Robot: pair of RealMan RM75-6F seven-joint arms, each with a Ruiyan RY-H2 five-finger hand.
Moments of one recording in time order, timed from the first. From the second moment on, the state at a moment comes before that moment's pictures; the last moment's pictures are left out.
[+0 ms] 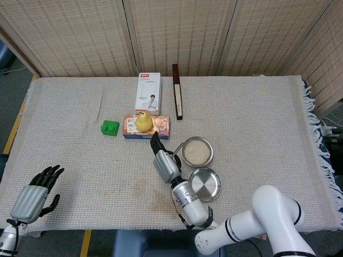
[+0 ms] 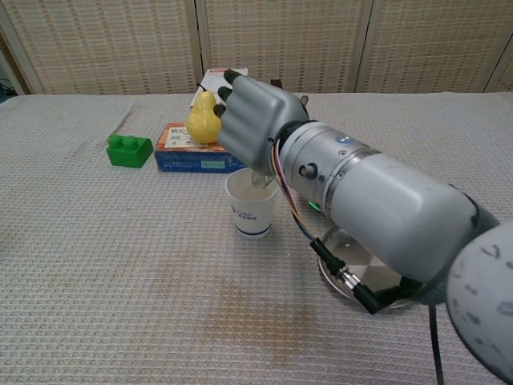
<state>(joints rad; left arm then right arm) -0.16 -1.12 0.05 -1.62 1.60 1.38 0.05 1.23 -1.83 0.05 -1.64 -0.67 1.42 -1.89</state>
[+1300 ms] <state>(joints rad) -0.15 -1.12 0.06 -1.62 1.60 1.39 0.06 0.99 -1.72 0.06 -1.77 -0.86 1.52 -1.41</state>
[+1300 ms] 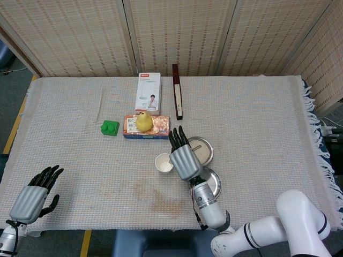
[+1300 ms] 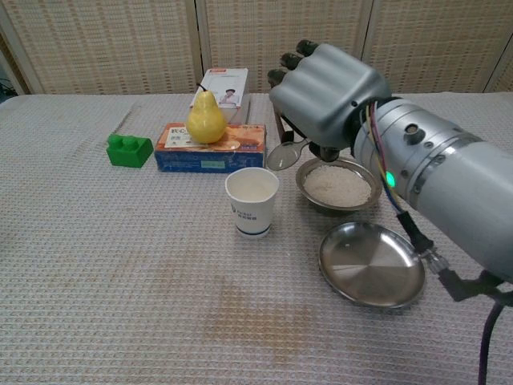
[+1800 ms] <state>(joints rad) -0.16 -1.14 0.06 -1.64 1.60 1.37 0.11 0.70 -1.53 -0.11 -1.73 -1.00 1.32 -0.77</state>
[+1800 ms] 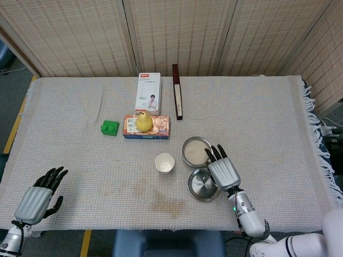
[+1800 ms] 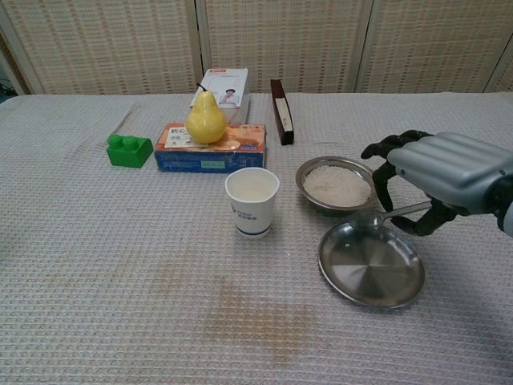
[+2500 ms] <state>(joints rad) -0.16 -1.14 0.07 -1.64 1.61 1.37 0.11 0.62 -1.52 -0.10 -1.75 -1.08 1.27 -0.83</state>
